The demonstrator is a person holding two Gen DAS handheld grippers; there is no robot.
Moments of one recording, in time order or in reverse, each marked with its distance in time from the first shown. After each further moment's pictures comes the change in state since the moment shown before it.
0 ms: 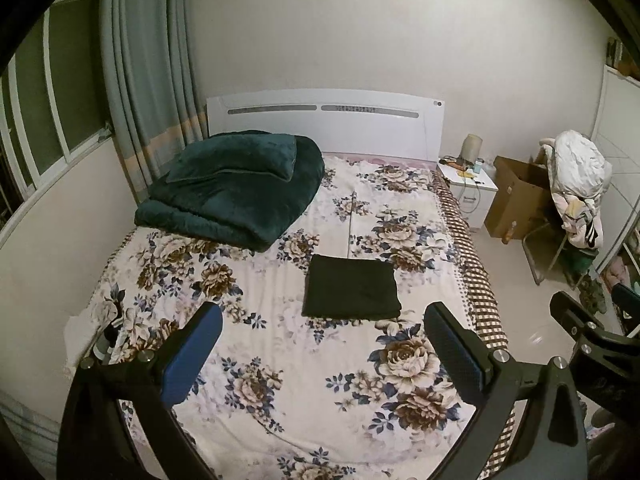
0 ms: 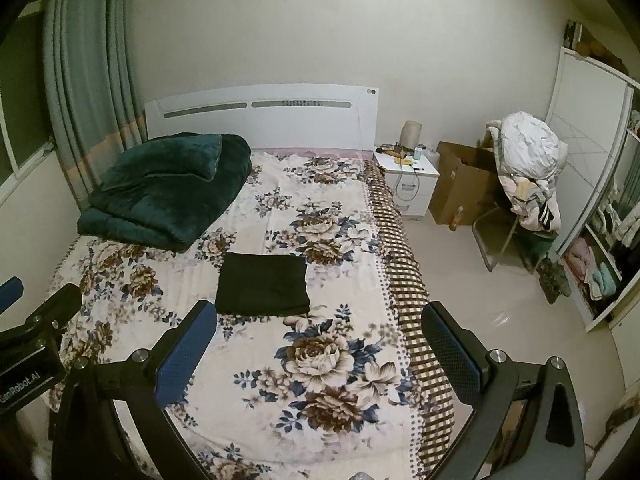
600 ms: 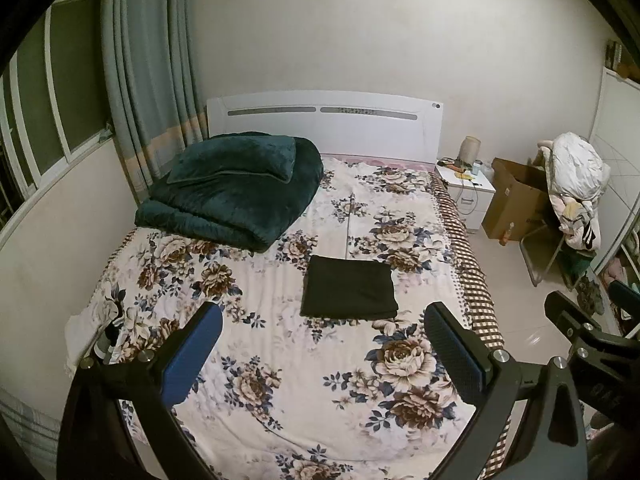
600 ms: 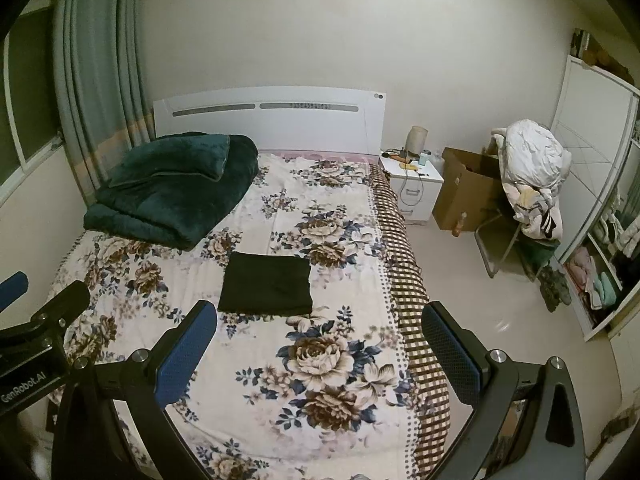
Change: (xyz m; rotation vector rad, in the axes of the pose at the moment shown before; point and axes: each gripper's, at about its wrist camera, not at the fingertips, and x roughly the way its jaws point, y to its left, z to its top) left arm -0.007 0.002 0.005 -0.001 0.000 0.000; right arm -0.009 0.001 0.013 -0.027 -0.001 0.025
